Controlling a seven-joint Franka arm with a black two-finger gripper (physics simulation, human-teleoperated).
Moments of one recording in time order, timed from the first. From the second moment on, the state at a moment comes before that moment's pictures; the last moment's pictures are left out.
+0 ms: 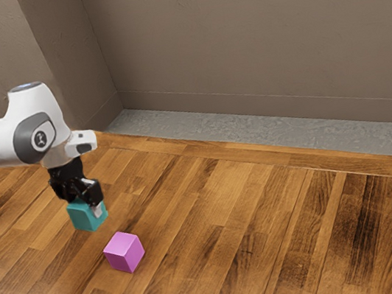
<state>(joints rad) 0.78 0.06 -0.60 -2.18 -0.02 2.14 0.27</state>
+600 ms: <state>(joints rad) 0.71 0.07 -0.61 -2.21 0.00 2.38 -0.01</state>
